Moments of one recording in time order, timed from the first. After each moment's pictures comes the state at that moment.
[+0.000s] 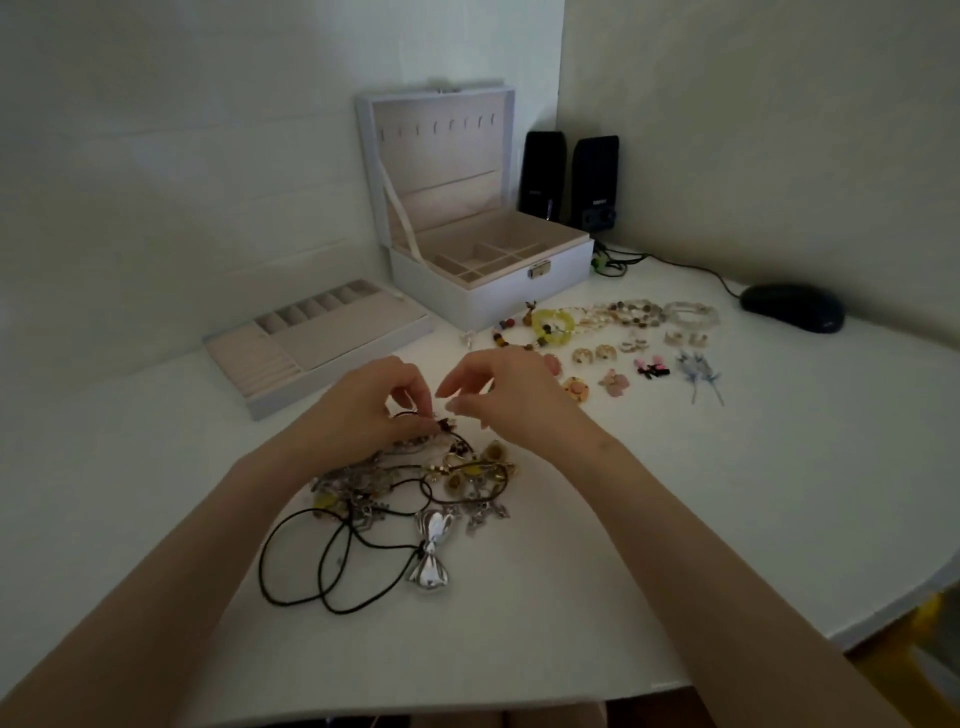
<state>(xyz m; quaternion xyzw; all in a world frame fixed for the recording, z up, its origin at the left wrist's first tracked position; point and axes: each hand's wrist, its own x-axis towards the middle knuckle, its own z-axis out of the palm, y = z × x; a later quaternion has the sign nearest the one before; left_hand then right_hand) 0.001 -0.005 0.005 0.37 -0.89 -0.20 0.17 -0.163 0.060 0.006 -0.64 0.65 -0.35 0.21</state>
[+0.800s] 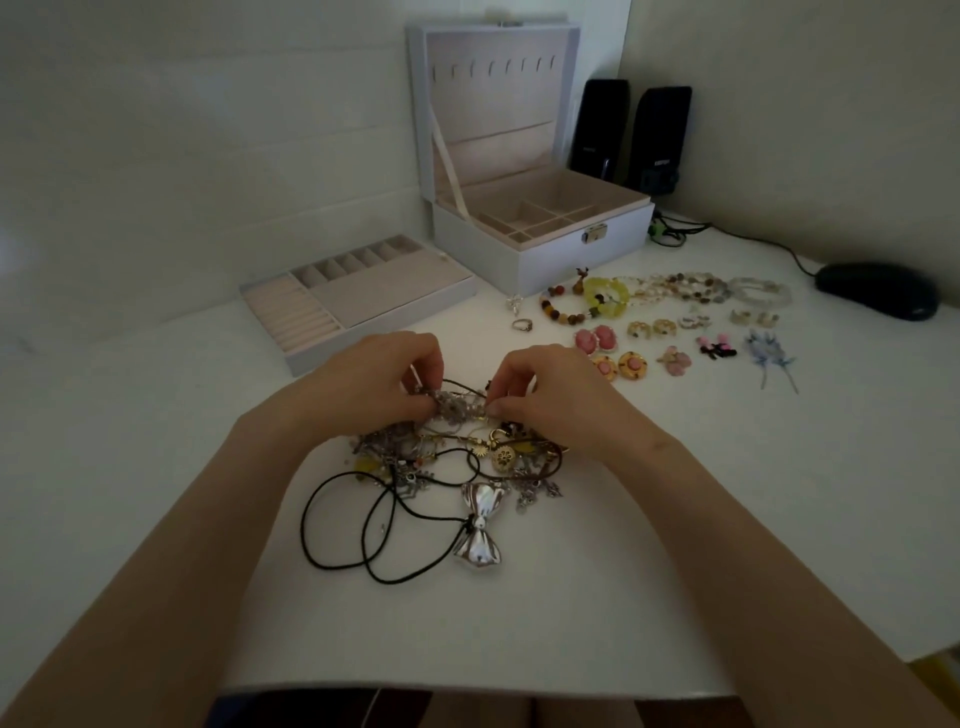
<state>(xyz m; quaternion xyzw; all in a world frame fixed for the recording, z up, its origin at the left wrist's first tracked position) 0.026 -0.015 0.003 0.39 -0.90 -0.18 0.09 -0.155 0.058 -0.014 -0.66 0.67 -0.26 0.21</state>
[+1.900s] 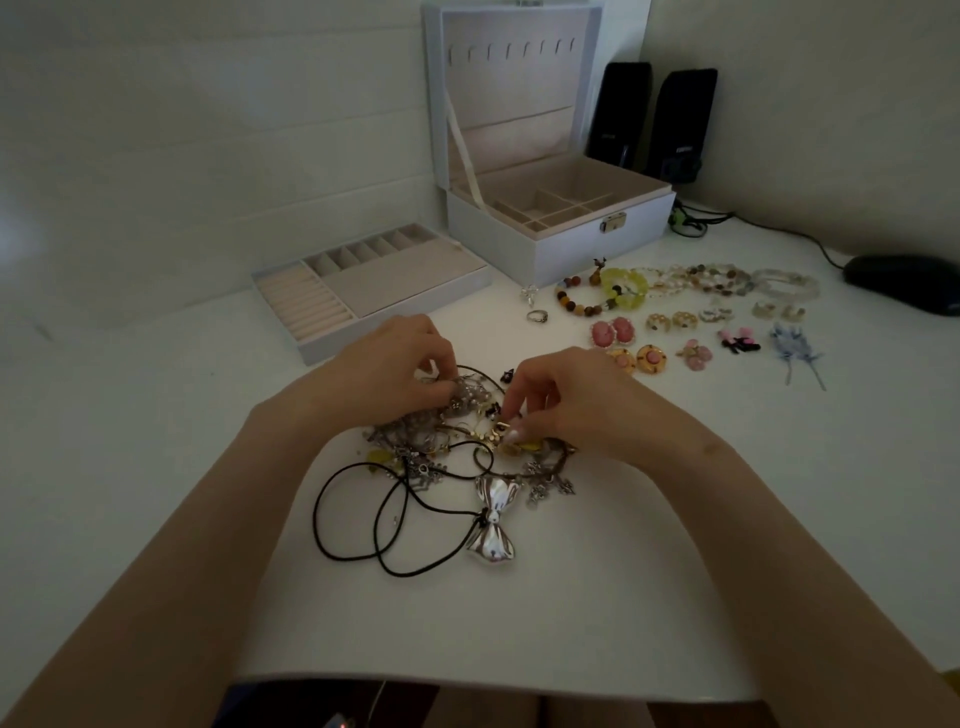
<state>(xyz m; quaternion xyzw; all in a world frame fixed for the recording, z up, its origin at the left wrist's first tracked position) 0.024 -0.020 -0.003 0.38 -0.91 -0.14 0.09 -0.156 0.072 -0.001 -0.68 0.65 -0.21 0.27</state>
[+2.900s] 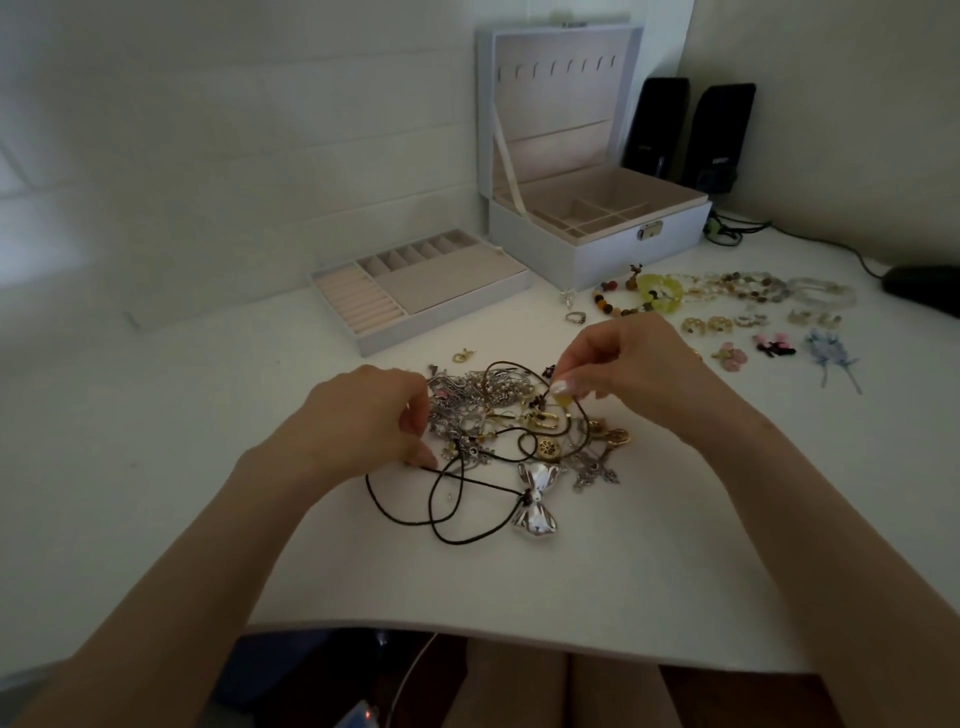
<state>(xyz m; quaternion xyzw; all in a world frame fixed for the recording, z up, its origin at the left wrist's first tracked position) 0.074 0.034 0.011 0.52 -0.84 -0.13 0.01 -0.156 0.075 0.010 -0.63 0.63 -0.36 0.29</state>
